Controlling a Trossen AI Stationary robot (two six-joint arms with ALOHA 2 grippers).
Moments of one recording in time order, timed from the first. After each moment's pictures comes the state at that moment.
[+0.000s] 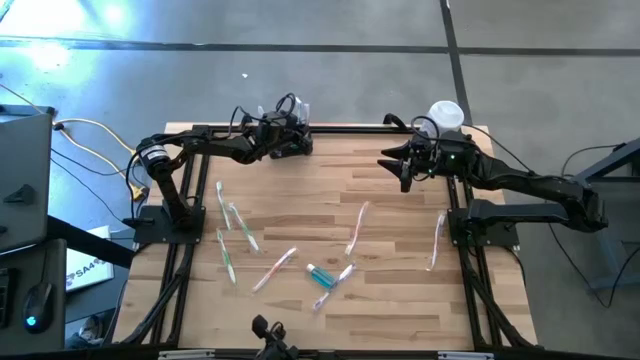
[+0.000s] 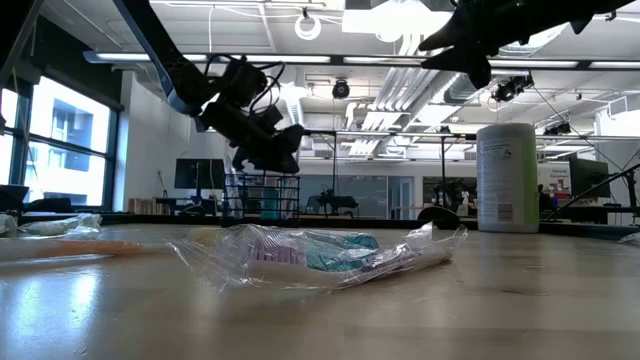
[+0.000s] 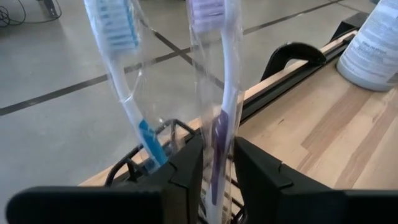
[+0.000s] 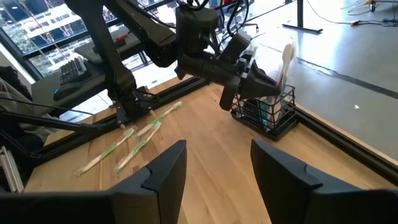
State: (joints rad) left arm 0.62 1.74 0.91 0.50 -0.17 -0.21; right arm -0.40 0.85 0.69 -0.06 -0.10 0.29
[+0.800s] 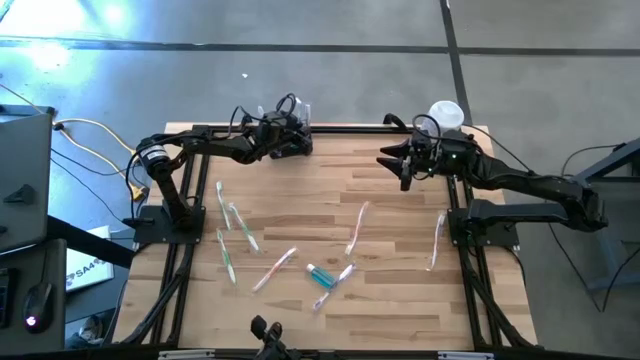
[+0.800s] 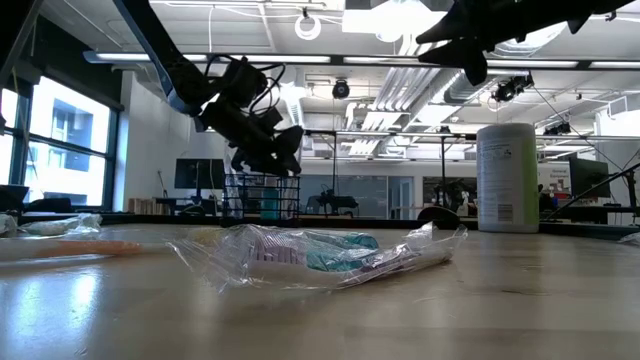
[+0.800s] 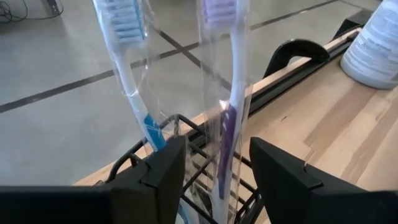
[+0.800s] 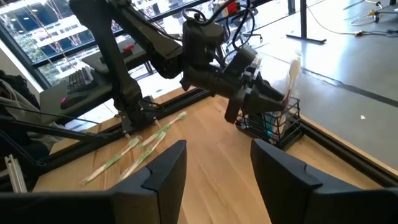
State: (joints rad) left arm 0.62 1.74 0.91 0.49 -0.17 -0.21; right arm -0.40 0.86 0.69 -0.01 -0.10 0.29
